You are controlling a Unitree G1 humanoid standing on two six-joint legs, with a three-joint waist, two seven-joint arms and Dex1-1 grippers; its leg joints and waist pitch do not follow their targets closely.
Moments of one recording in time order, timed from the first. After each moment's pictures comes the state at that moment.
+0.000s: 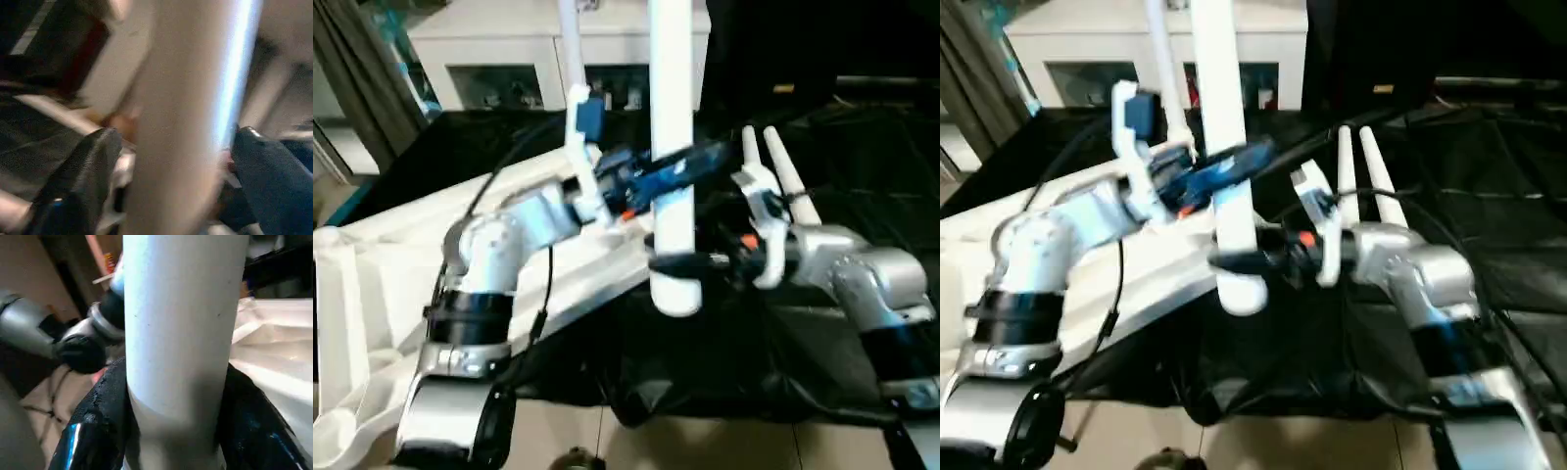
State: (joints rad) left arm -0.75 0.15 0.15 0.13 -0.99 0.96 -0.95; right arm -0.58 -0.50 0.16 0.11 0.69 0.74 1.37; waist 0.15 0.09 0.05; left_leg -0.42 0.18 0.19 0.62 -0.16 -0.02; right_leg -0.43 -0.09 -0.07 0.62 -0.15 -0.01
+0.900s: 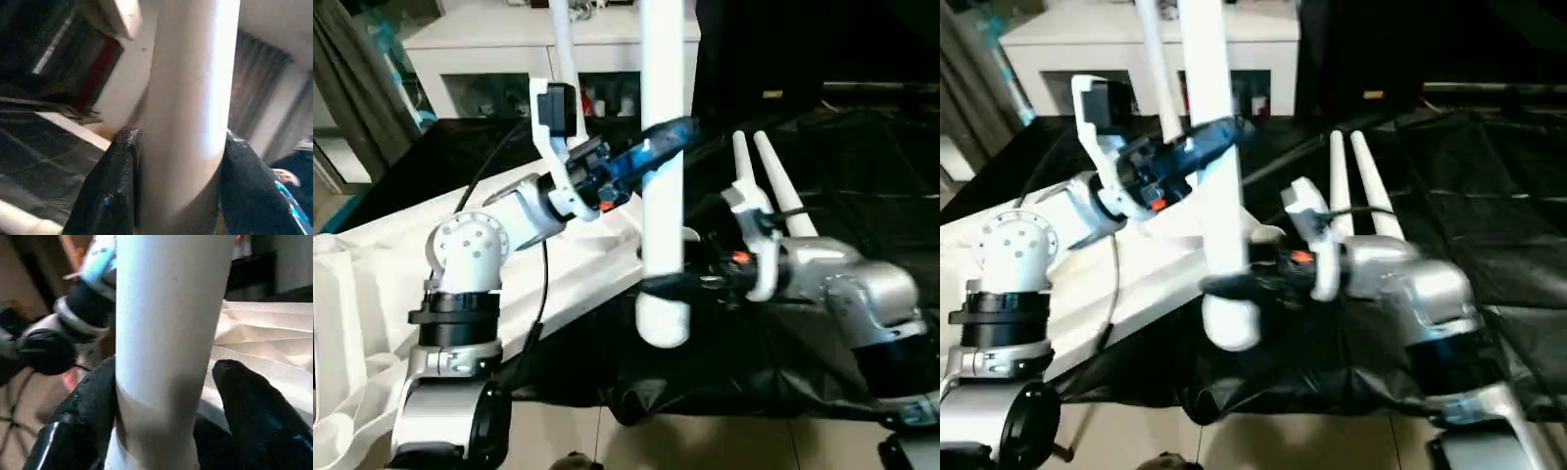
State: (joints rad) left arm -0.74 0.14 0.18 0.12 -0.94 0.87 -0.85; right arm -0.55 -0.42 0.16 0.10 0.61 0.67 1.21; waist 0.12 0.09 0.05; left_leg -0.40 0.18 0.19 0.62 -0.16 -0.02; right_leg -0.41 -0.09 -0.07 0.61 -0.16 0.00
